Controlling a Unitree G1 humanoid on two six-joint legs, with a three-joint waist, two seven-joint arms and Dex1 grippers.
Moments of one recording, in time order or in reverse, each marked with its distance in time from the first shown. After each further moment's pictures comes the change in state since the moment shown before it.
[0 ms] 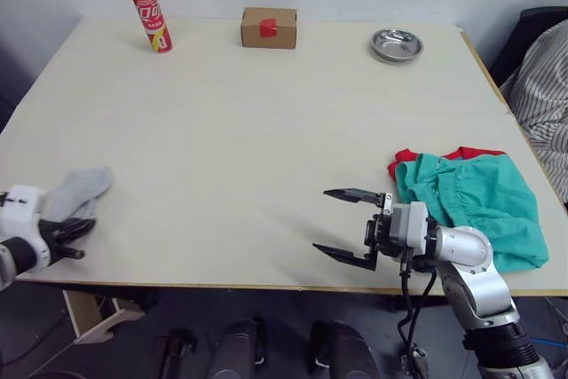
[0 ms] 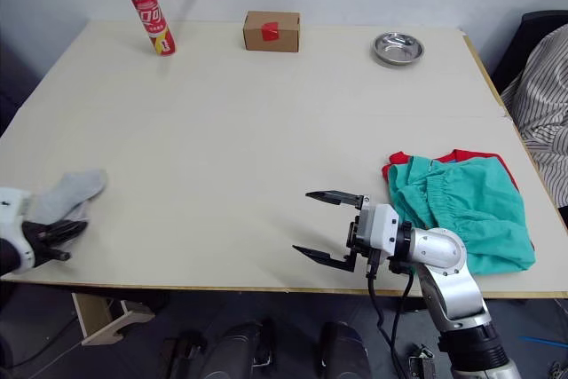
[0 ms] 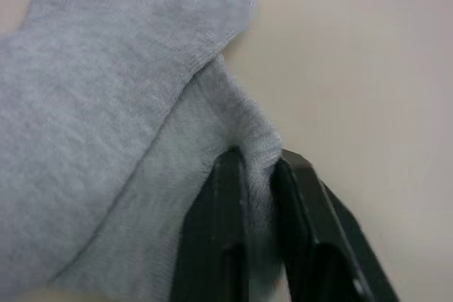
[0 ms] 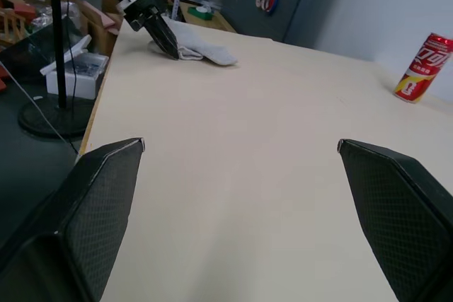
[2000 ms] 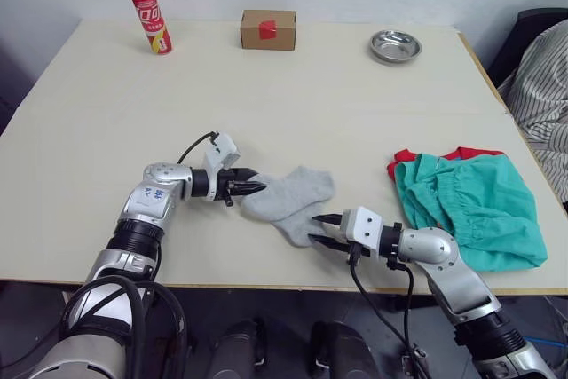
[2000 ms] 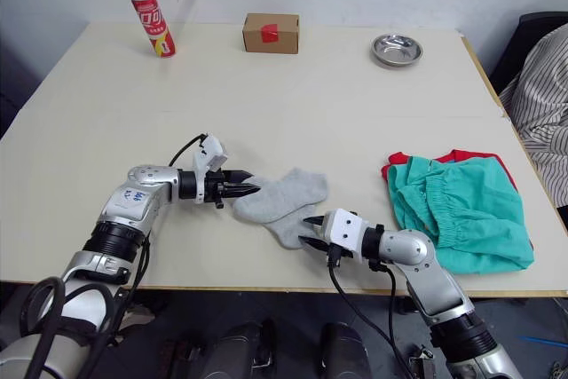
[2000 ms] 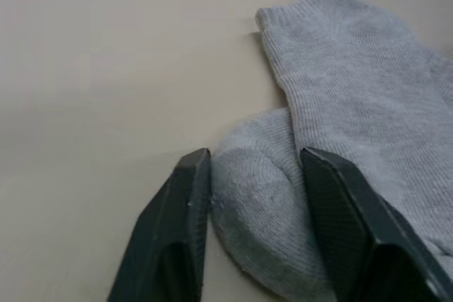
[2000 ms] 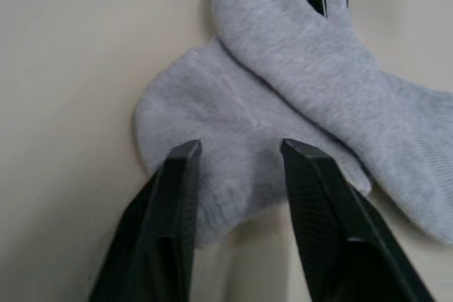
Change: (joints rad) left arm -0.751 -0.432 -0.618 0.443 0.305 -0.352 -0.351; right arm -0.075 -0.029 0.175 0.109 -0.323 0.159 -0.208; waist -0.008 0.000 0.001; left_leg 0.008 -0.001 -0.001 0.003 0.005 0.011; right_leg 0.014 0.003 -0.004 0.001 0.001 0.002
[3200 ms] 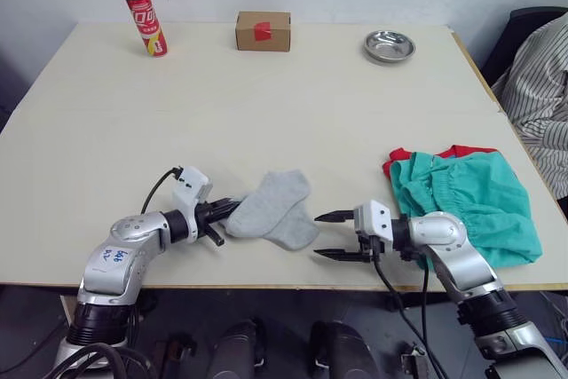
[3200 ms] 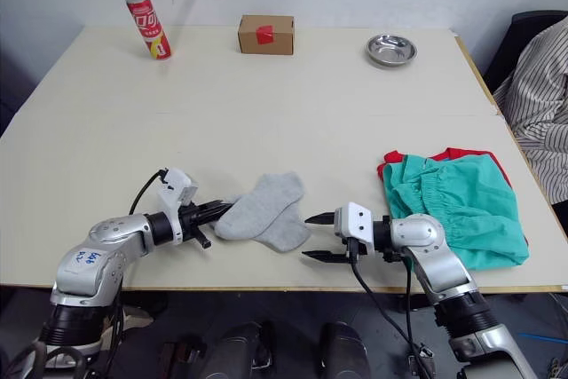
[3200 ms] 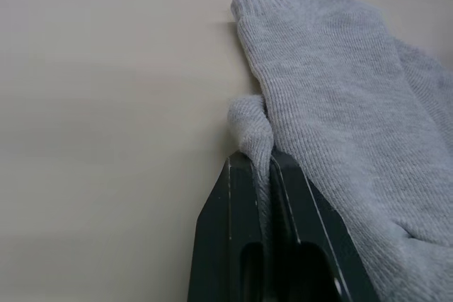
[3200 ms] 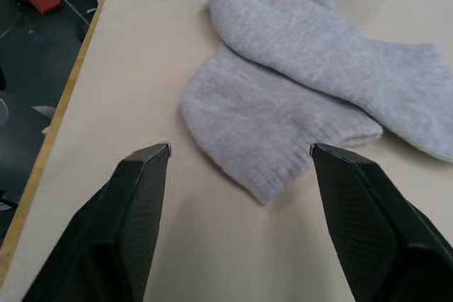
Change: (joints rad) left arm 0.481 0.011 0.215 -0.715 -0.138 0.363 0.343; right arm -0.112 -0.009 -0.003 0.177 0.132 -0.077 0.287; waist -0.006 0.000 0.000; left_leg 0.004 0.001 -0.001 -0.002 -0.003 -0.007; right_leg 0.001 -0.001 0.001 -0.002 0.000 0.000
